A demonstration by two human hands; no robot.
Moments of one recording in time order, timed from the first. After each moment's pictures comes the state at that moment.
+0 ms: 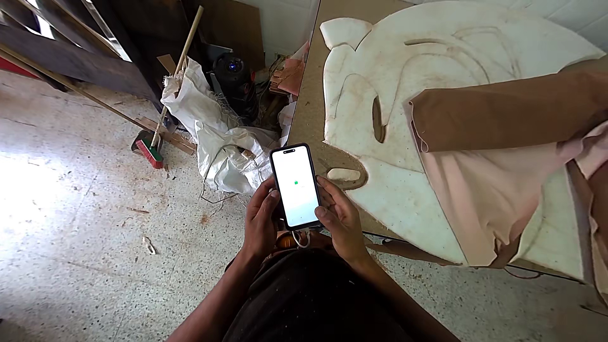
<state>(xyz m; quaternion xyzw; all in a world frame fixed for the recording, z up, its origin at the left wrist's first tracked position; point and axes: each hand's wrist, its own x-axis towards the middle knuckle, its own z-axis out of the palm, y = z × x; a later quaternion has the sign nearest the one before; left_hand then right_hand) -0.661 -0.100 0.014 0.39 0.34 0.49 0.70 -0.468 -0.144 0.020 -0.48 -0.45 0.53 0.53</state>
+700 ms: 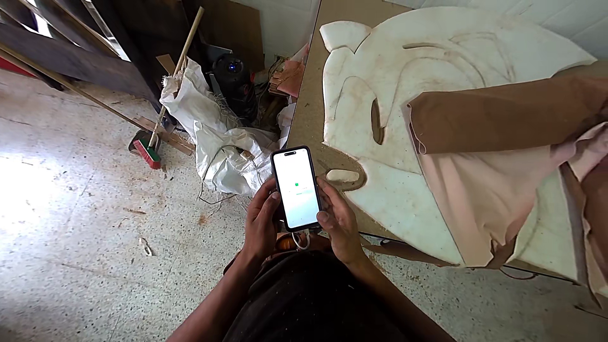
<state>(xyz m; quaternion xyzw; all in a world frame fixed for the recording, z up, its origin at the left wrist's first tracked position) -0.661 -0.101 0.011 0.39 0.33 0.49 0.71 -0.470 -0.146 0.011 -0.47 -0.47 0.53 0.52</state>
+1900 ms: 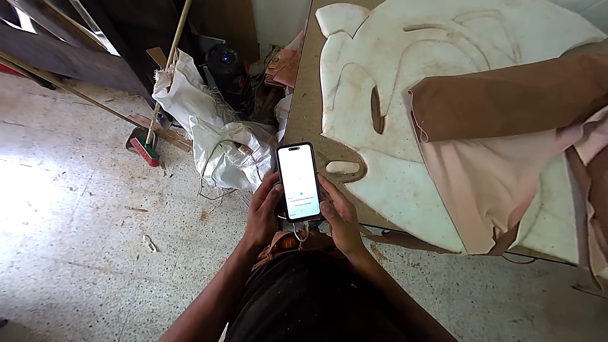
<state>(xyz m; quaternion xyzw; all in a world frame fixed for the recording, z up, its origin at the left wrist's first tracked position) -0.661 -0.090 -0.015 0.40 0.33 0.44 0.73 -0.463 -0.153 -0.012 -0.49 -0.45 0.53 0.53</state>
